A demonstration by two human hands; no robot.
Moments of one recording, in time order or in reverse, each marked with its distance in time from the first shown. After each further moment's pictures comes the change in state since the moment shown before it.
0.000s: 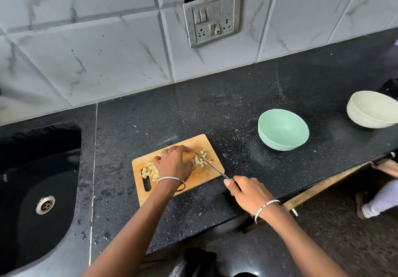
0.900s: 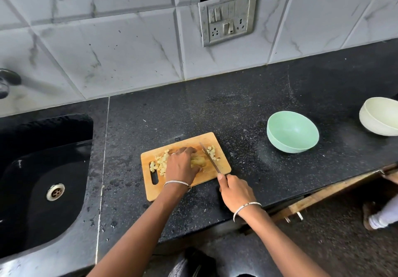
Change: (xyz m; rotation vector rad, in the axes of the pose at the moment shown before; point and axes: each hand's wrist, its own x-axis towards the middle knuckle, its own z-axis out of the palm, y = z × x) left_hand -0.012 -0.012 0.011 0.003 0.057 0.161; right_hand 0.012 -0.043 0.031 0.145 0.038 0.104
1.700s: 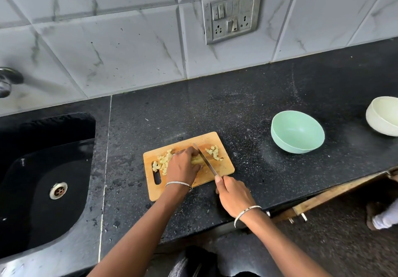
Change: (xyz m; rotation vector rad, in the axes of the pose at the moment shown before) left_hand -0.003 -0.003 -0.003 -0.081 0.047 -0.033; right_hand -0.011 -0.015 -0.001 0.011 -0.043 -0.106
